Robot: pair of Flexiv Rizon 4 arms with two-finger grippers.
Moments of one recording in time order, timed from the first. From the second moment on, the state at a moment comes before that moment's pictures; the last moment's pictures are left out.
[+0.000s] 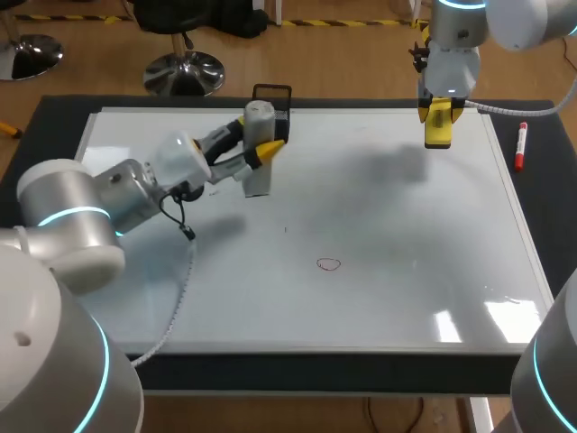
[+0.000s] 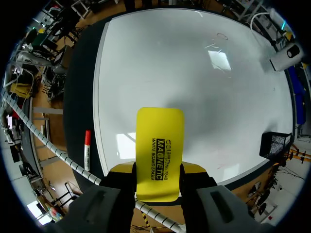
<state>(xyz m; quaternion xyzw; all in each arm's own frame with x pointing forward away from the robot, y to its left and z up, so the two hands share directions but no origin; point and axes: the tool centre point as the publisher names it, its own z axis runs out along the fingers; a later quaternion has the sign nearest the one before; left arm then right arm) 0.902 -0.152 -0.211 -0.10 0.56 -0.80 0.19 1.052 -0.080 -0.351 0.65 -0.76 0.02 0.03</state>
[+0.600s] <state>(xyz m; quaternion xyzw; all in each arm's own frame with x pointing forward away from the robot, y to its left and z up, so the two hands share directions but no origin) 0.952 -0.090 -0.210 -0.13 0.54 -0.80 0.22 1.052 -0.080 -0.351 0.65 -0.76 0.02 0.03</state>
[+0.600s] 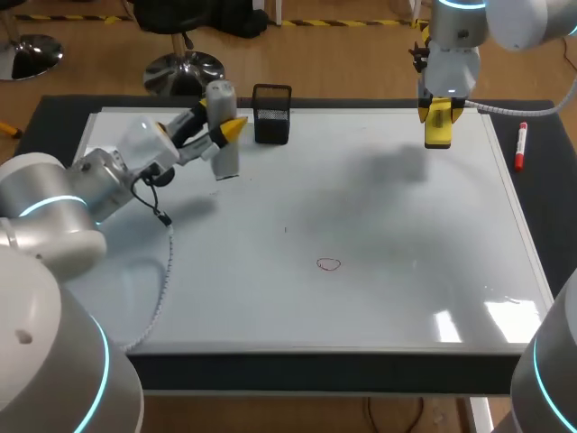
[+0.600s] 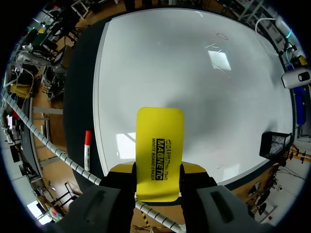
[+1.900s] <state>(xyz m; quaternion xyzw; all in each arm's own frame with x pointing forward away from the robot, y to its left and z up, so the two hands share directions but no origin) 0.973 -0.072 -0.217 -0.12 0.54 -0.80 0.22 1.052 -0.080 -0.351 0.65 -0.76 0.02 0.03</state>
